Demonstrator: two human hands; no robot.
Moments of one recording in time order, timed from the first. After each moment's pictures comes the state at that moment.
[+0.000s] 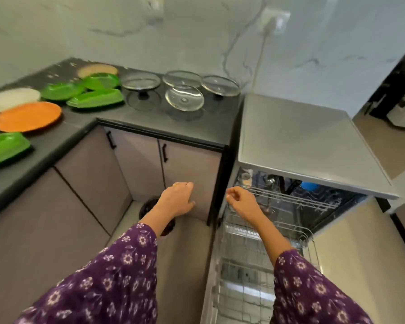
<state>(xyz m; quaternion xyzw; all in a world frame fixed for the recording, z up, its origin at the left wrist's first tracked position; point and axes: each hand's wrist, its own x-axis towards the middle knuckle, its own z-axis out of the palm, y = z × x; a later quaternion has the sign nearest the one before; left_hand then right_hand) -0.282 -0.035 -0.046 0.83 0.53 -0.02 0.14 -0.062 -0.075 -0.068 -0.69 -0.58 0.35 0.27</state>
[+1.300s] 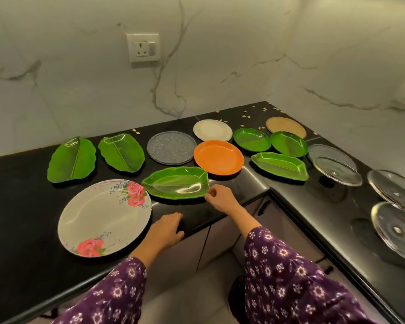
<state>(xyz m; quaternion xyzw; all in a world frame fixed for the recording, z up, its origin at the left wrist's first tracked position) -0.751 0.043 -0.057 0.53 0.82 0.10 0.19 -0.644 0.226 -0.018 -0.41 -0.84 0.35 0.02</state>
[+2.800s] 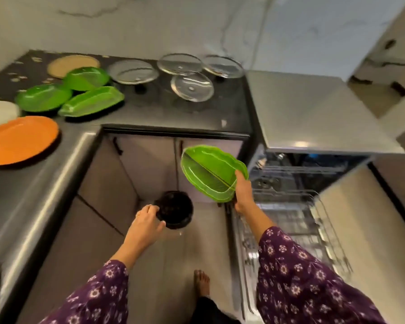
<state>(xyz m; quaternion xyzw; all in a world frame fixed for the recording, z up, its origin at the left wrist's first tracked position) -0.540 0.009 -0.107 0.78 0.57 0.04 0.26 -0.258 0.012 -0.081 -0.69 -0.09 0.43 0.58</state>
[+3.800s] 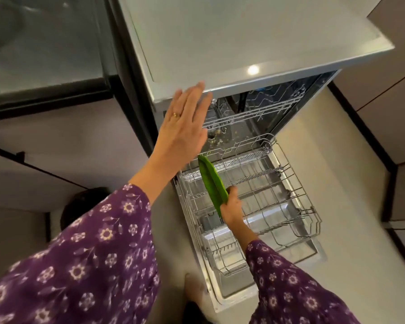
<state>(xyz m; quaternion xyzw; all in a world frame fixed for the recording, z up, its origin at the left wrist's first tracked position) -0.055 0.106 -0.182 0.95 0.21 0.22 -0.06 0.010 -0.074 -0.377 -0.89 -0.16 0.33 0.28</state>
